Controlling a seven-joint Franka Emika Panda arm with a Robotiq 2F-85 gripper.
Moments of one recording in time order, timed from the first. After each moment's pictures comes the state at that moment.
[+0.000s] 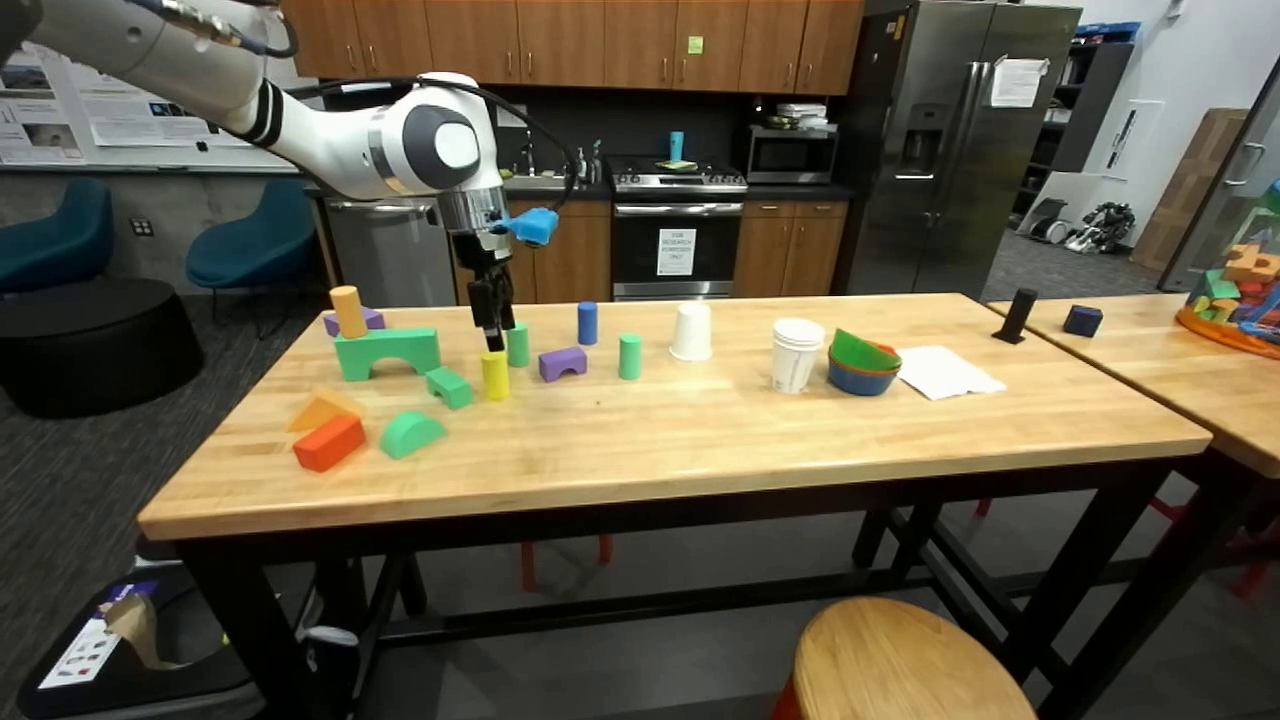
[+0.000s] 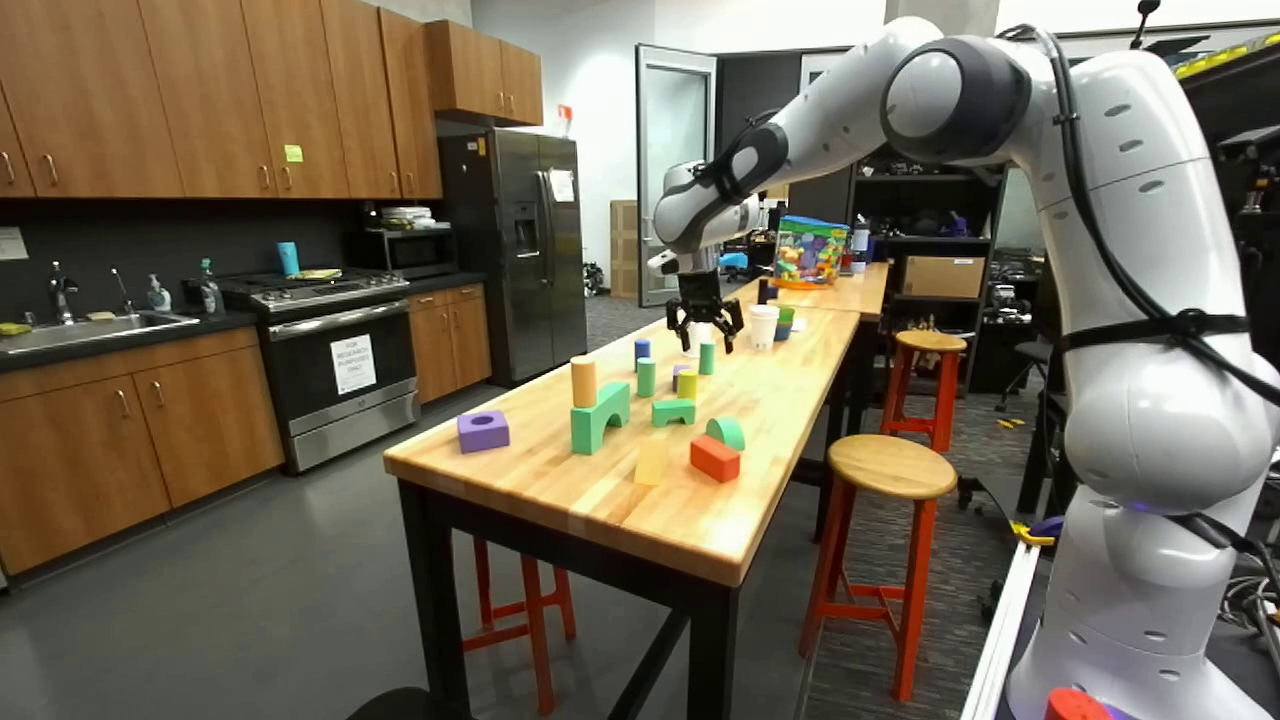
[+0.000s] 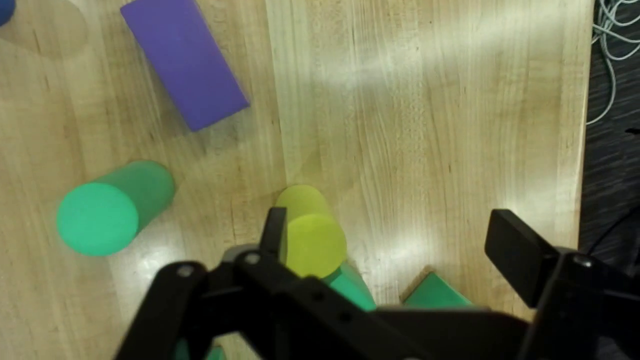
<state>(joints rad) -0.23 0.38 -0.07 -1.65 -0.16 2.02 -1.95</state>
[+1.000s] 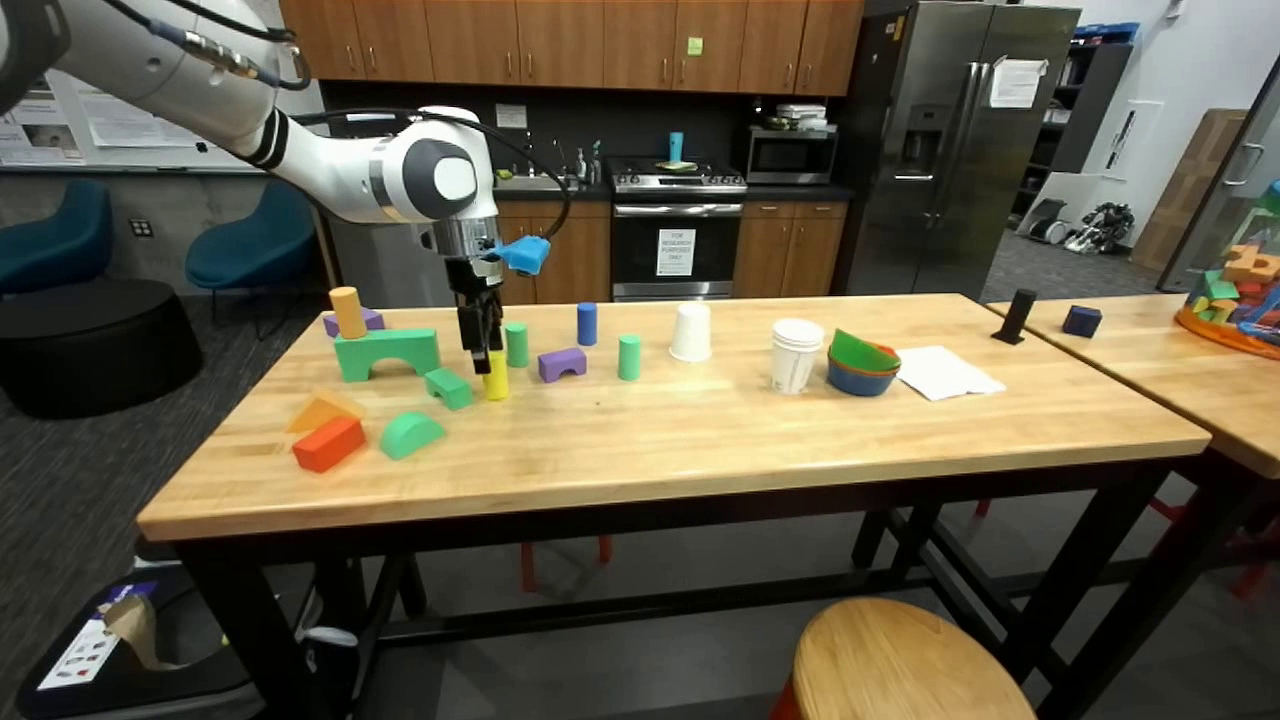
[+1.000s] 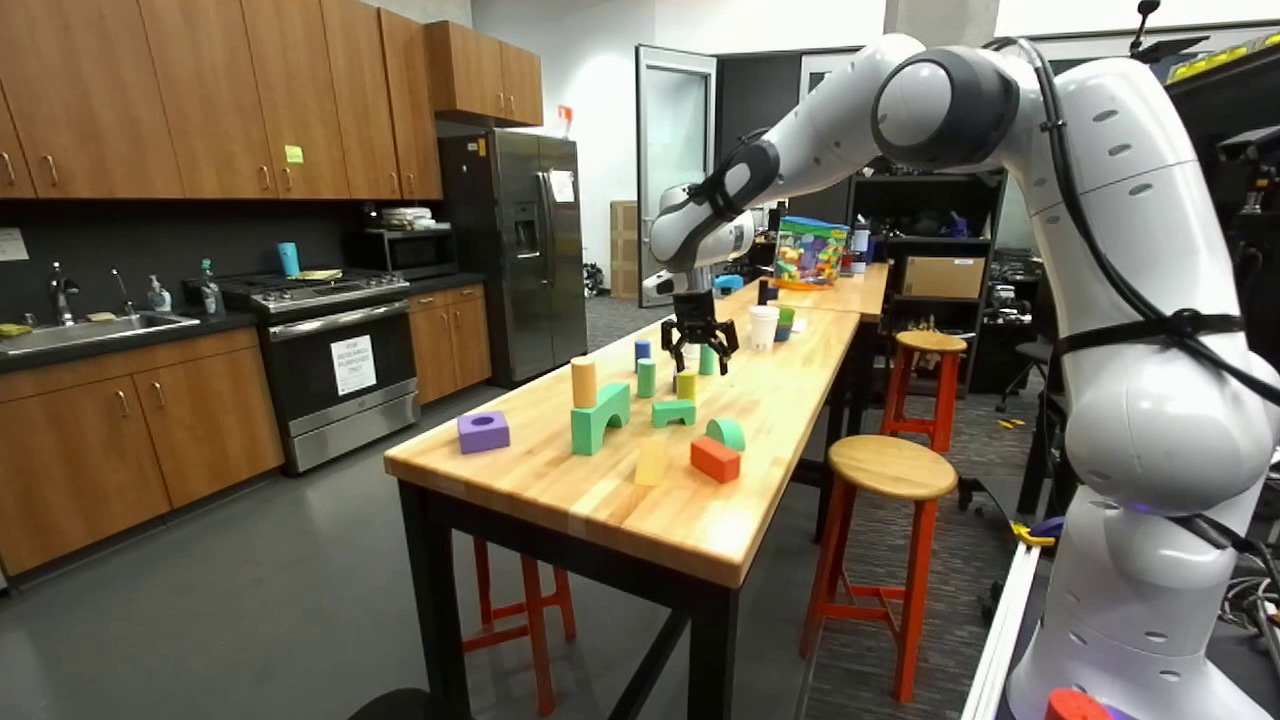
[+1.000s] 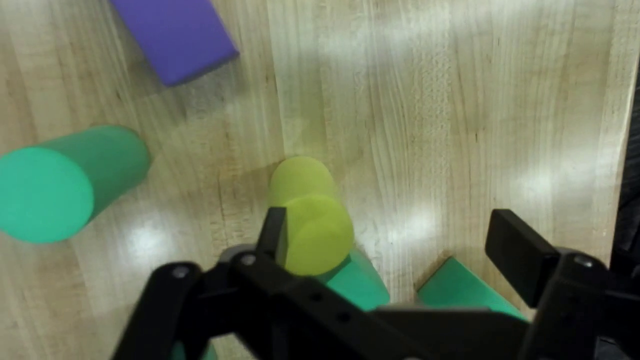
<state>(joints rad) -0.23 0.42 -0.06 -1.68 -0.11 2.05 -1.95</state>
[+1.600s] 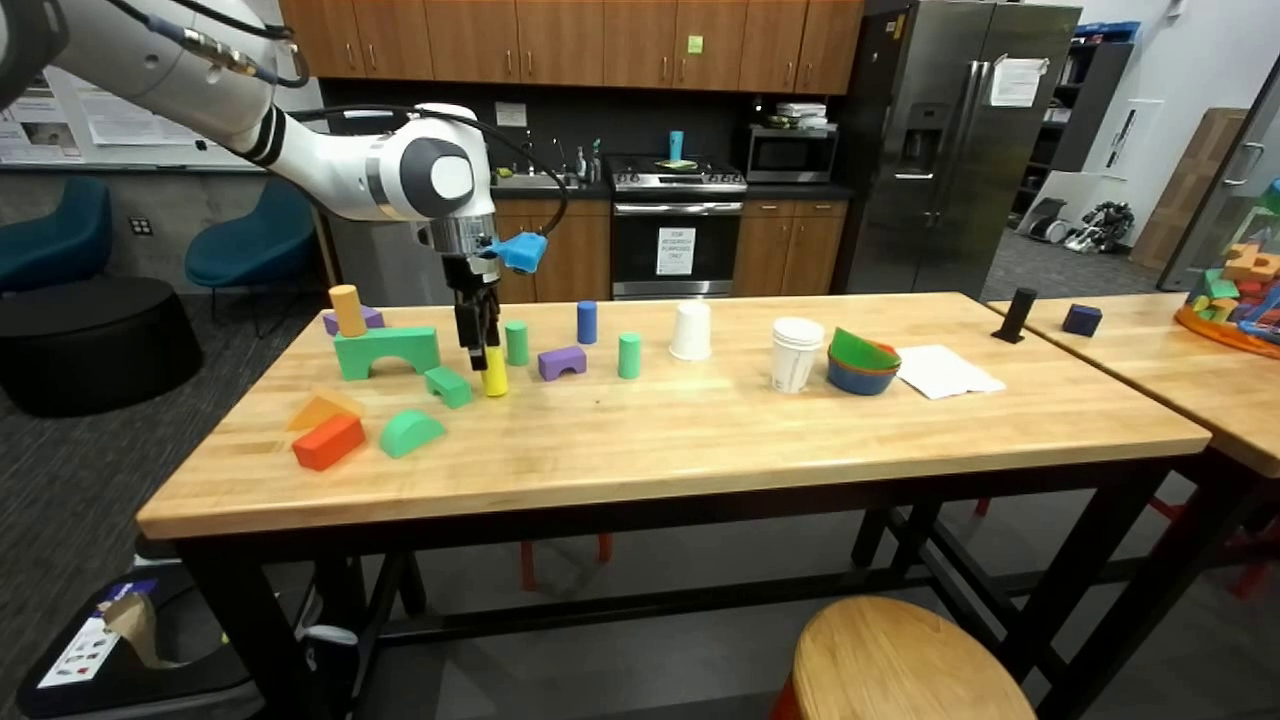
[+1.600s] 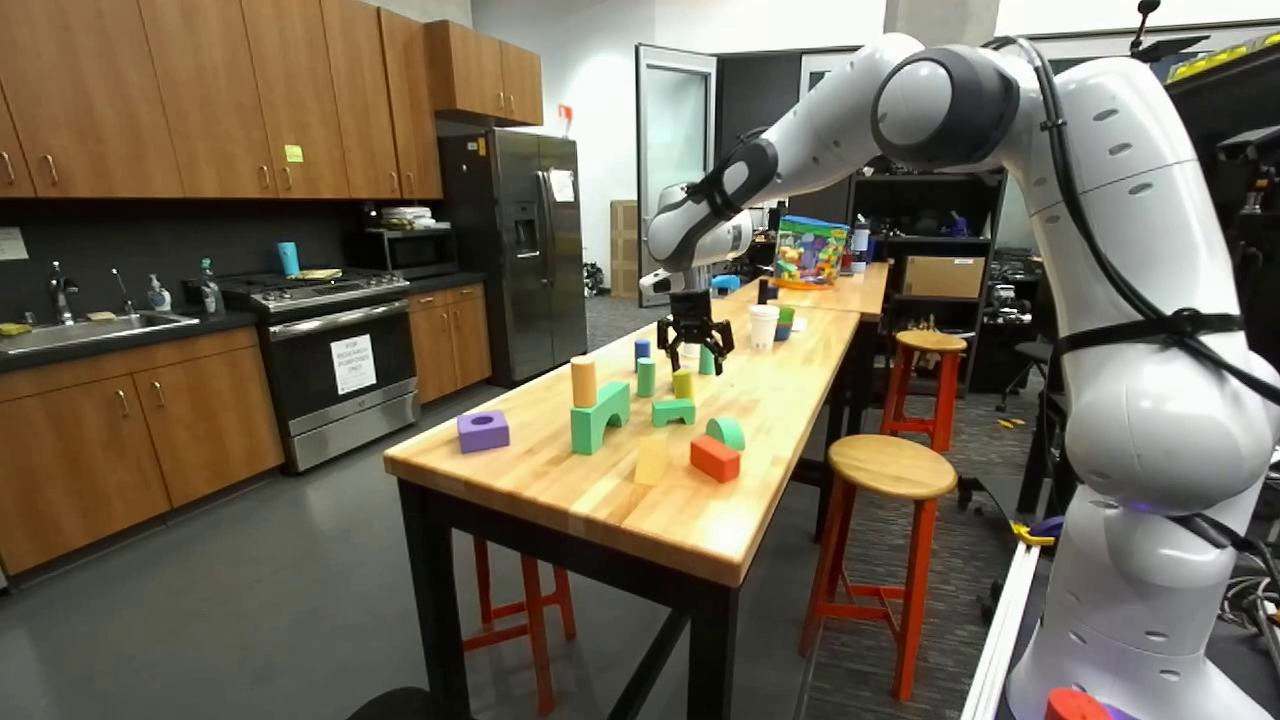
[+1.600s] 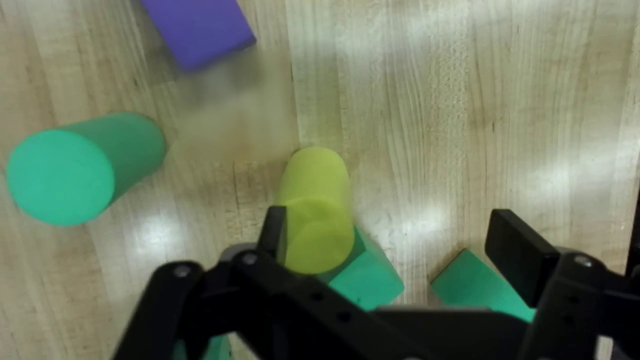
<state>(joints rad) -0.23 0.42 -0.05 -1.69 -0.09 2.07 -1.95</state>
